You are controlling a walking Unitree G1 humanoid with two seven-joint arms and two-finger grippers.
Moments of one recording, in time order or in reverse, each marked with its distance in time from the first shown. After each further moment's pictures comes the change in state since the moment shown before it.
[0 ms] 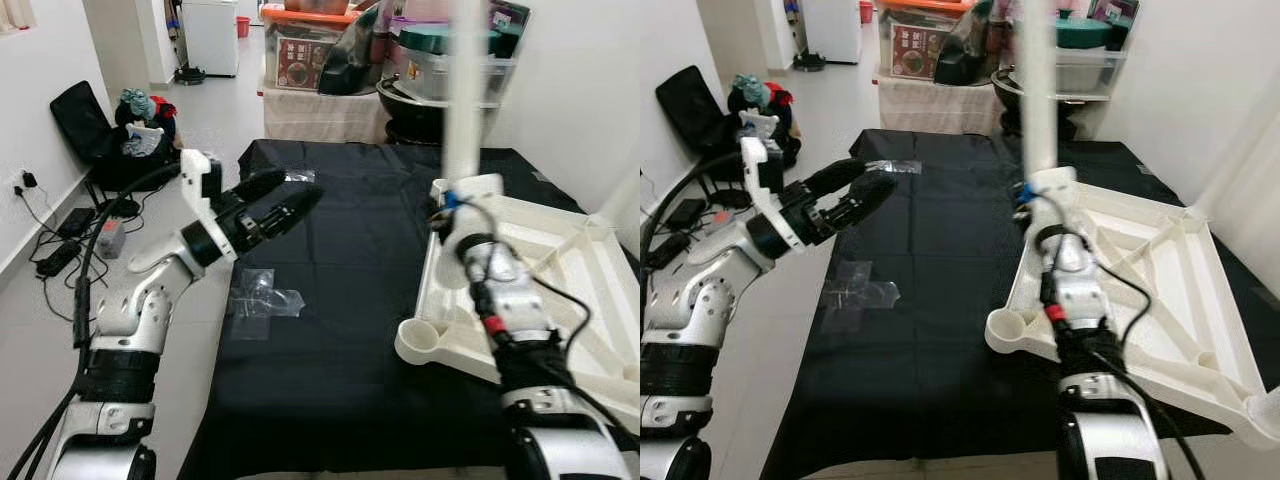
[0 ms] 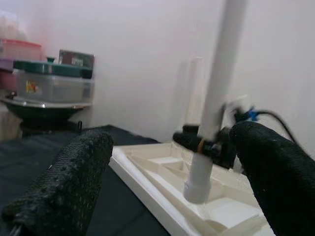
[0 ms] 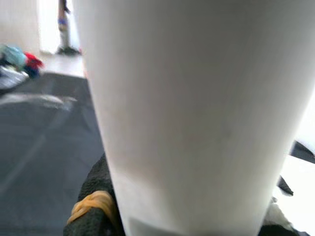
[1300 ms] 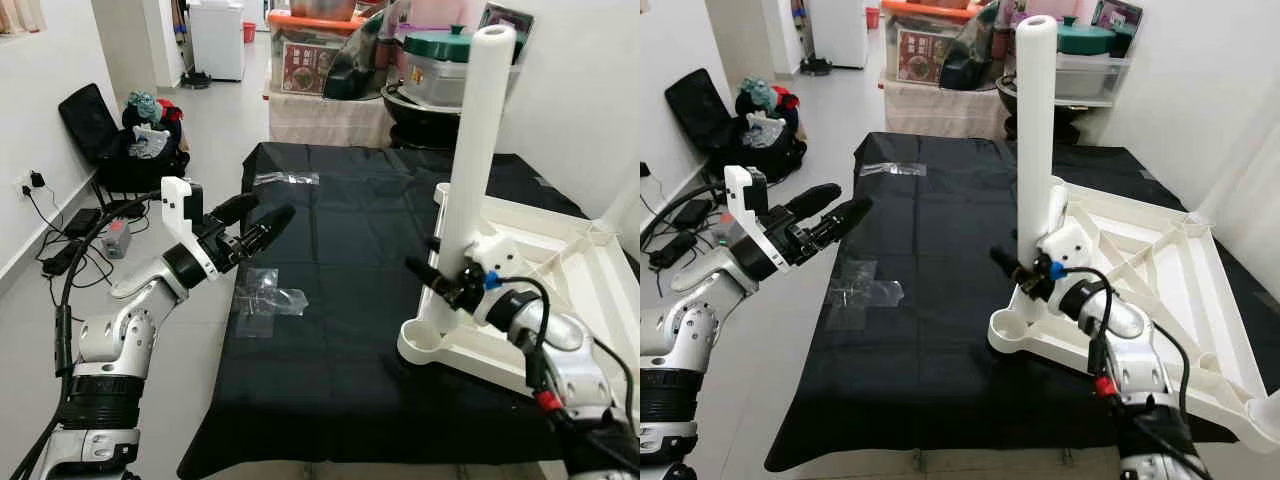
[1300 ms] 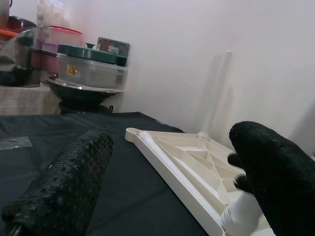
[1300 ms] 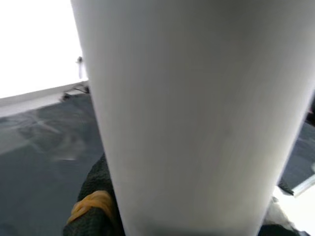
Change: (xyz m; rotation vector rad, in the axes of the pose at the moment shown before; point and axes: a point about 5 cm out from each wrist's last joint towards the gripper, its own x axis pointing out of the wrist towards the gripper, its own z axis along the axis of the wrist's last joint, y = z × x) left arm -0.023 0.008 -0.012 -0.027 0.046 0.131; right arm -0.071 0.005 -0.040 -0.078 -0.080 0.620
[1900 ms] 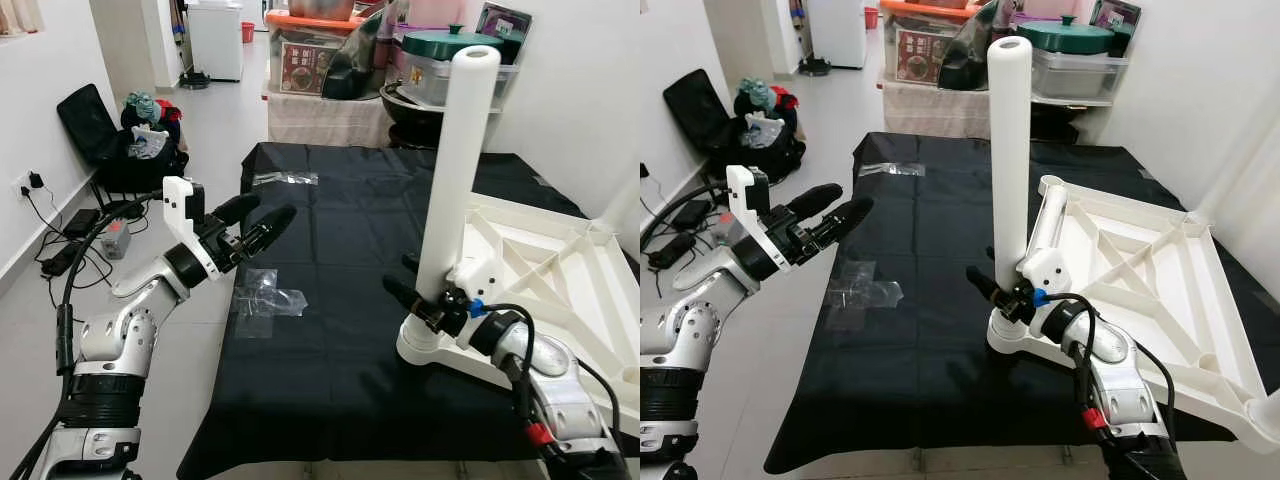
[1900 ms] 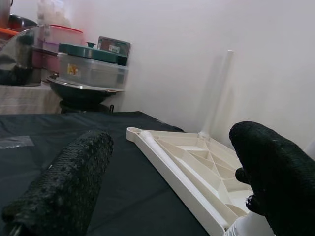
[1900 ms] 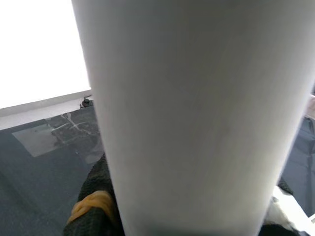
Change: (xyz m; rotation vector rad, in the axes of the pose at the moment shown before) left arm 0.000 0.001 0.000 -0.001 0.004 0.002; right arm -0.007 0.017 -0.004 0.024 -0.010 0.044
